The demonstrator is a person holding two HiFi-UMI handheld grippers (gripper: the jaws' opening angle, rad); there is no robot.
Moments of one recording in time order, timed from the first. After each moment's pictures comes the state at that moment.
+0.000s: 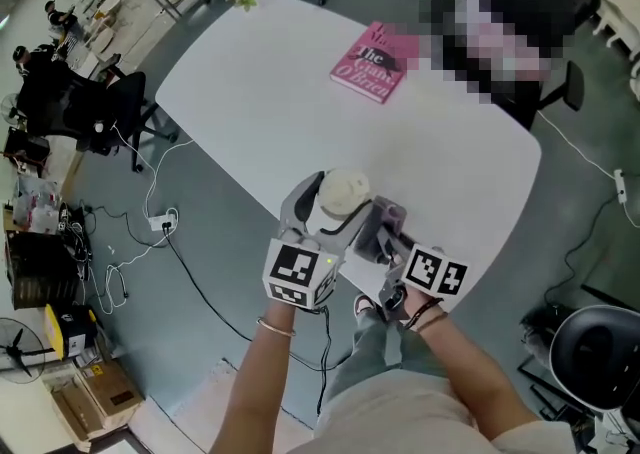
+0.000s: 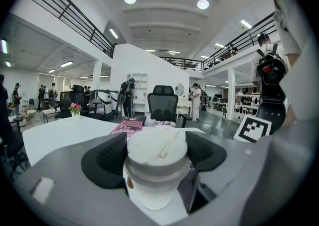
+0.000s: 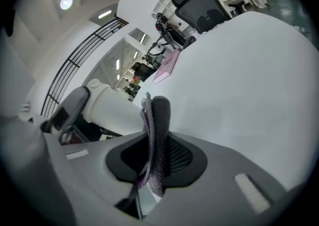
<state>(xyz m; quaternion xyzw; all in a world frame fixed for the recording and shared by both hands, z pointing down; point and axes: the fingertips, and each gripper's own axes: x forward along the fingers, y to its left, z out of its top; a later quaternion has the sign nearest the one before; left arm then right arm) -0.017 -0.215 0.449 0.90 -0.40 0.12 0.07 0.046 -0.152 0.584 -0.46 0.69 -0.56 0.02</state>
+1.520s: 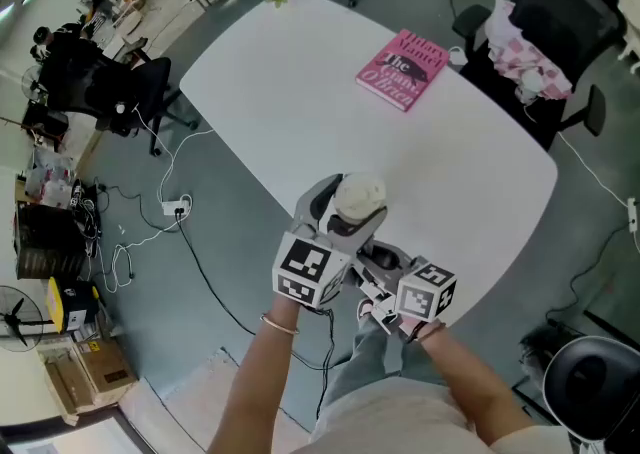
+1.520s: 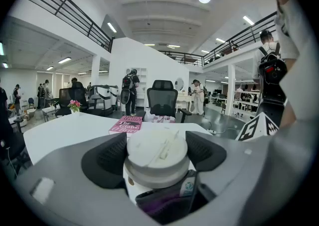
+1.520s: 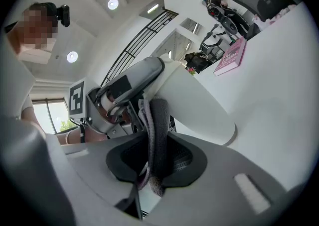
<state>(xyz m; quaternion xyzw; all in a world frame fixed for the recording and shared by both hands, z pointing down) -0.017 -0.214 0.450 0.90 -0.40 0.15 0.08 -0.045 -0.129 0.516 -0.23 0.87 -0.43 0.06</state>
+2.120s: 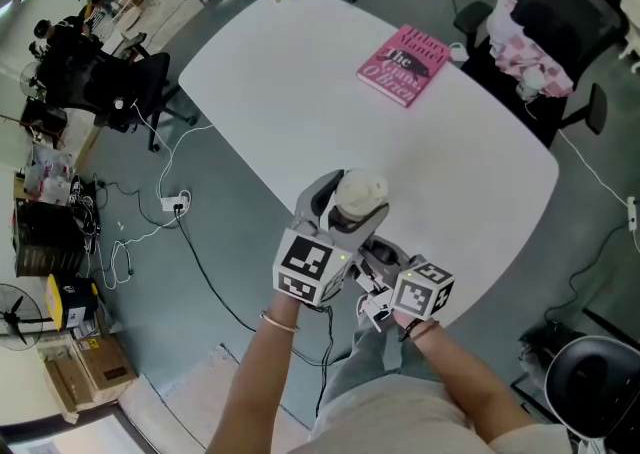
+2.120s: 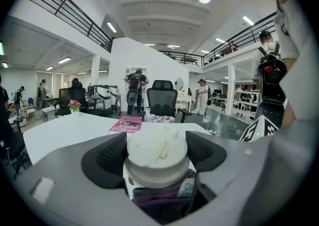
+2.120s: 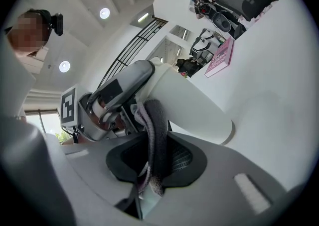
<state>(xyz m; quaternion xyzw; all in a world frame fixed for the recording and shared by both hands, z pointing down) -0.017 -0.215 0.449 0.90 -0.39 0.15 0.08 -0.044 -0.139 0.518 -0.27 0.84 -0.46 0.10</state>
